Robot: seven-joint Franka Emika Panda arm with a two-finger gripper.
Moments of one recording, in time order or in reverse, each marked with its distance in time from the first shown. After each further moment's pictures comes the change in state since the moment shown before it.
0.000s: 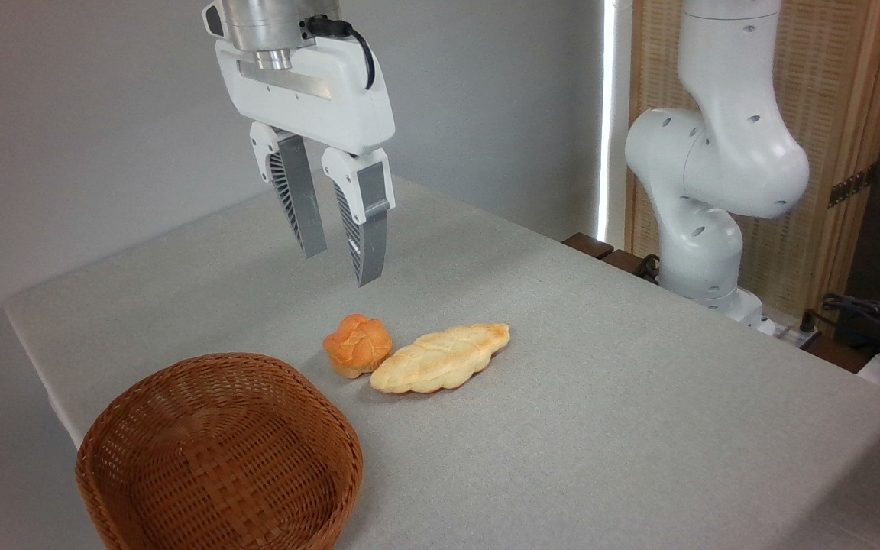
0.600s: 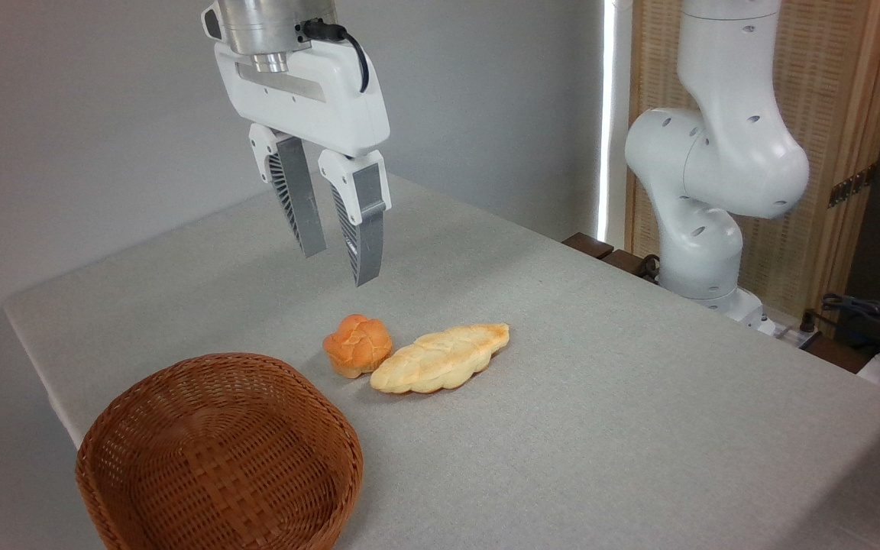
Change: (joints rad) arm -0.001 0.003 -0.011 -0.003 0.000 -0.002 0.000
